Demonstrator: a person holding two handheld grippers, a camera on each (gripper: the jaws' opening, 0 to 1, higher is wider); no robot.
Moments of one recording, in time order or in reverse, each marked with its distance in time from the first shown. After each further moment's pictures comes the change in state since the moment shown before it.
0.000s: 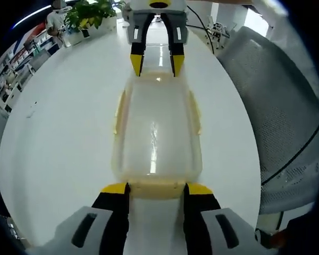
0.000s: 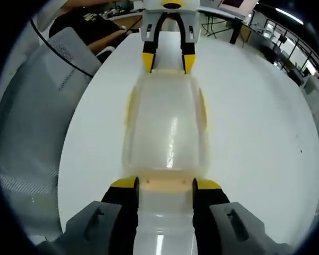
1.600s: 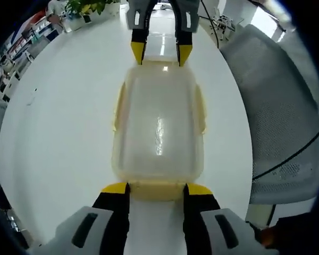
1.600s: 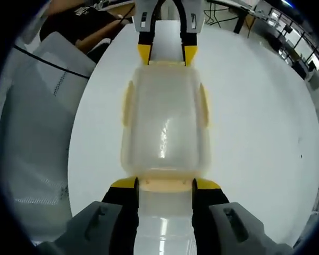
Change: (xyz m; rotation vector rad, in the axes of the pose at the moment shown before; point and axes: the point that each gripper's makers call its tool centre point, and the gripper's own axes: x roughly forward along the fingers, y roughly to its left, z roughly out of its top) left arm -0.024 -0.005 -0.013 -0.034 0.137 -0.021; right arm -0.009 0.002 0.024 0.034 0.105 0.047
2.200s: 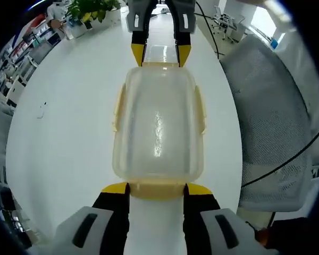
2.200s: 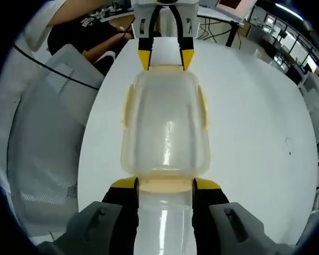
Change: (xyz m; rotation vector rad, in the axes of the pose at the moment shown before) left arm -0.036 0.005 0.045 0.014 0.006 0.039; right arm -0.055 -0.002 -0.015 -0.006 -0.077 -0.034
